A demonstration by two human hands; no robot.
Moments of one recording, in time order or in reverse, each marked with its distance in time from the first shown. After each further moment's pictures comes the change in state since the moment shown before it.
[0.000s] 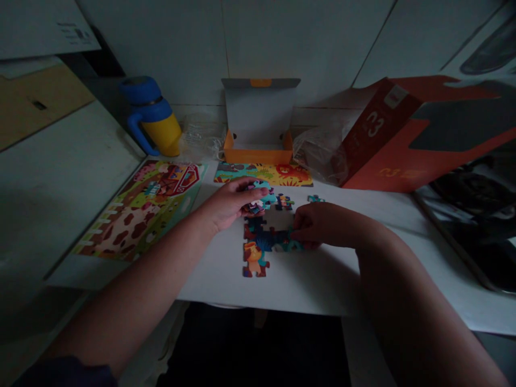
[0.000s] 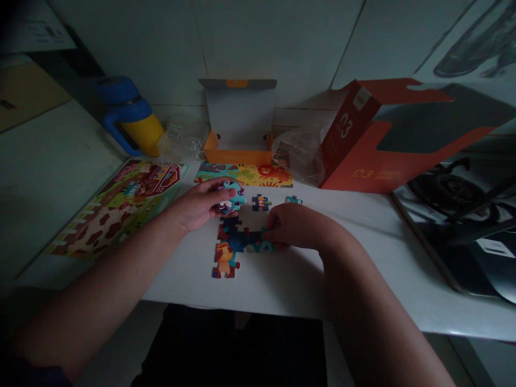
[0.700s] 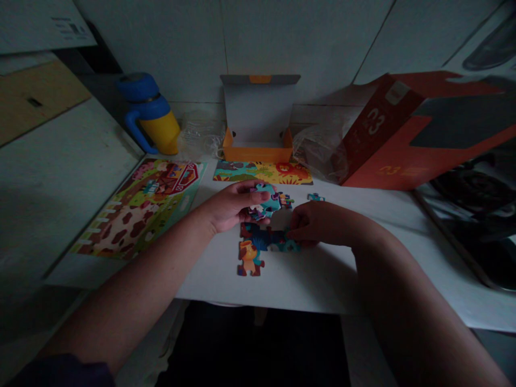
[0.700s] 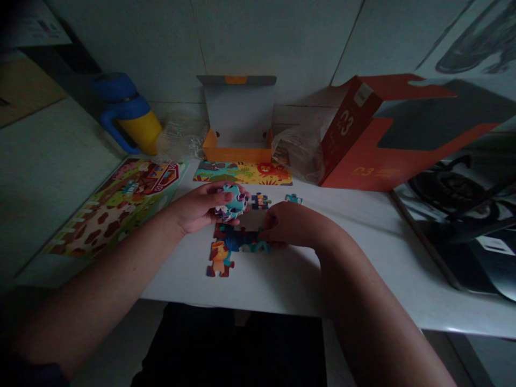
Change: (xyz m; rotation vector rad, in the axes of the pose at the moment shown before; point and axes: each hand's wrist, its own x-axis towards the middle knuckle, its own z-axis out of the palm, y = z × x) left_hand -0.010 0.003 0.001 -0.014 -0.179 -0.105; right_hand 0.003 -0.002 0.003 0.061 -0.005 0.014
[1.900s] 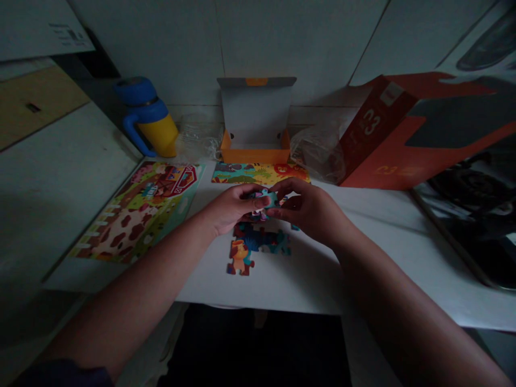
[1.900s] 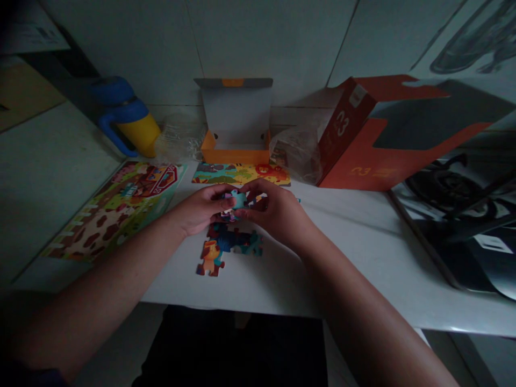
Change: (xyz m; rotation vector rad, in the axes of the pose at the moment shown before) left_hand 0.008 -0.009 0.002 0.083 0.087 0.032; right_hand 0.010 -0.017 0.020 0.294 0.549 -0.472
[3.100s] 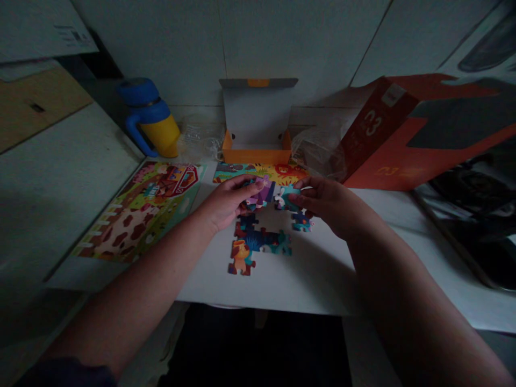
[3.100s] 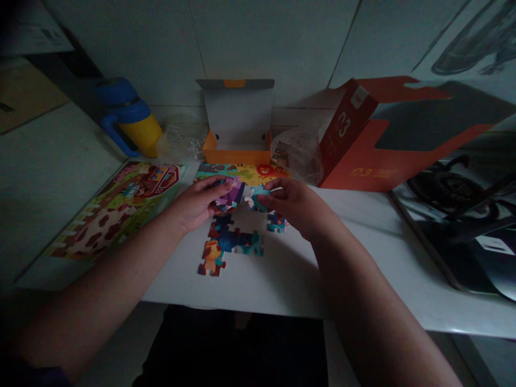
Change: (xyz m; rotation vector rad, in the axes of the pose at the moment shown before) left_hand 0.006 0.004 -0.006 -0.056 0.138 0.138; right_hand 0.004 0.010 -0.030 0.256 -0.003 0.293
